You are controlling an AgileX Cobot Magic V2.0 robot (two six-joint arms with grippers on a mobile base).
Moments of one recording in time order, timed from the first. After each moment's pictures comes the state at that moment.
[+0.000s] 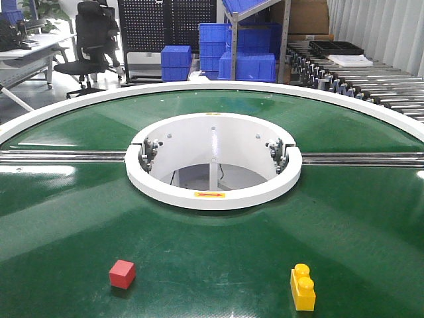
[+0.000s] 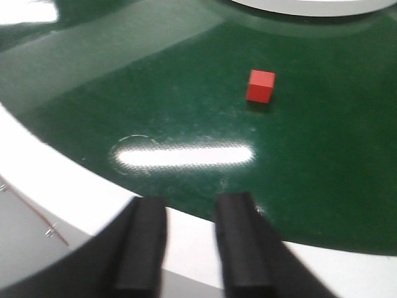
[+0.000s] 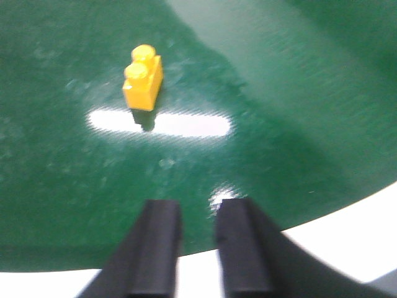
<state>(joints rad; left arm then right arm) -0.11 0.40 -0.65 0.04 0.89 -0.06 -0.01 0.65 -0.58 0.14 0.71 -0.21</state>
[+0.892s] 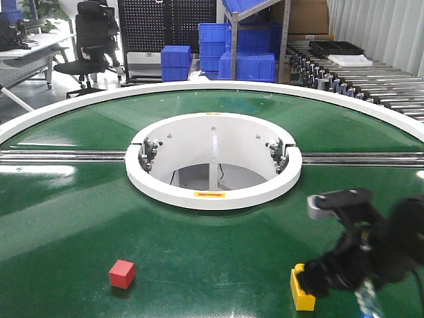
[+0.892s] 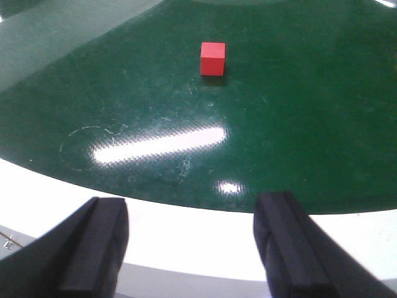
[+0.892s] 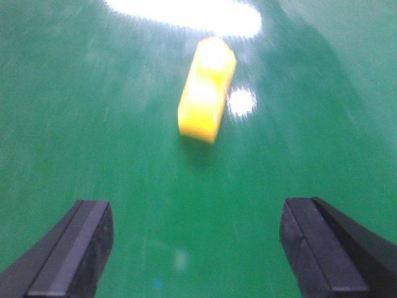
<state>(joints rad) -0.24 0.40 -0.57 0.04 0.85 -0.05 0.27 1.54 -1.16 -0.07 0.77 0.07</state>
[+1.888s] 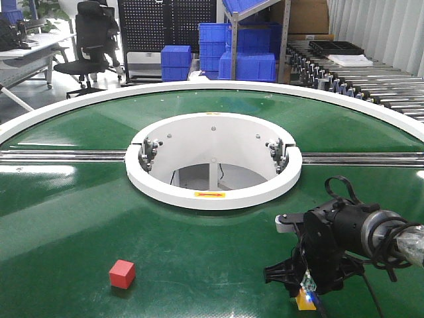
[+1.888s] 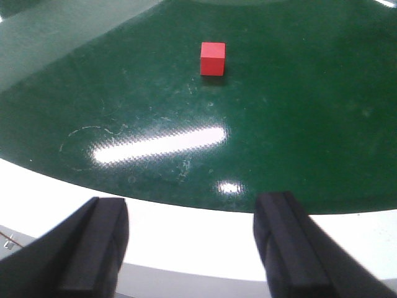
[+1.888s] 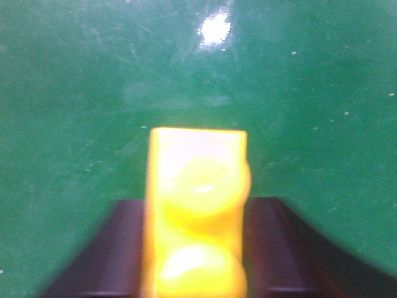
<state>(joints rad) -0.24 0.40 -0.57 0.04 0.85 -0.05 0.27 2.02 -1.44 -0.19 0.78 0.34</state>
